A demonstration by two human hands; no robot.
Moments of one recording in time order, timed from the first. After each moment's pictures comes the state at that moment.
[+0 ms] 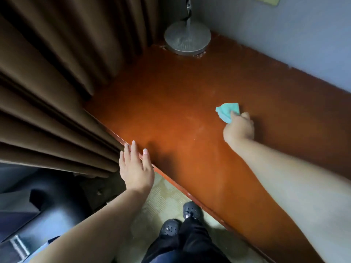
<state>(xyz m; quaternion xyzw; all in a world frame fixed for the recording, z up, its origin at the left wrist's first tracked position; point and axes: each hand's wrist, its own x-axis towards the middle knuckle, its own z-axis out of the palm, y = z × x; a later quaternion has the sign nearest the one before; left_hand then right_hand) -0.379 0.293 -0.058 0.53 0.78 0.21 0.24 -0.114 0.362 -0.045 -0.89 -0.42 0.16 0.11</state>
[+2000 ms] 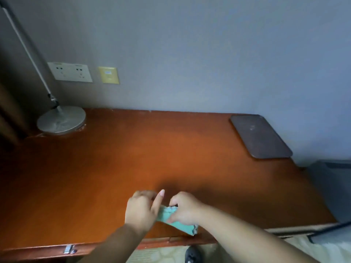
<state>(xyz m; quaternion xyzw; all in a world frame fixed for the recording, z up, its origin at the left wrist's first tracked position) -0.231 0.230 0.010 0.90 0.32 0.12 0.28 -0.121 0.131 0.050 -0.84 -0.37 0.38 0.10</state>
